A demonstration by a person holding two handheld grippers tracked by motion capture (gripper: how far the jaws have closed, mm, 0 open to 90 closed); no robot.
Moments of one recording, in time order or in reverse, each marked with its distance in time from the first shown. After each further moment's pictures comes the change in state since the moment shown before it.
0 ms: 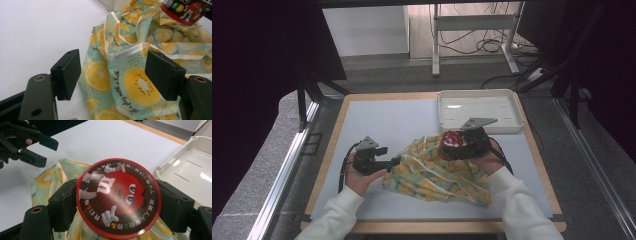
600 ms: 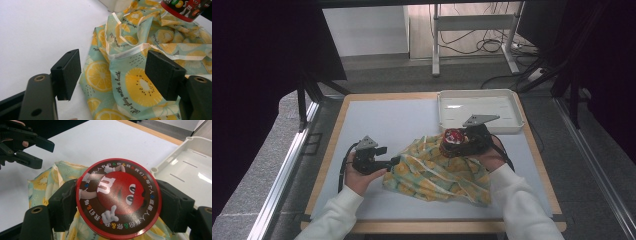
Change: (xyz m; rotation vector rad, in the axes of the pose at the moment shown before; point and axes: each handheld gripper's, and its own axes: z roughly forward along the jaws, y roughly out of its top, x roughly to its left) left arm 0.002 0.001 -0.001 -0.005 0.005 0.002; right arm -0.009 0.003 -0.001 -0.001 0.002 0.012
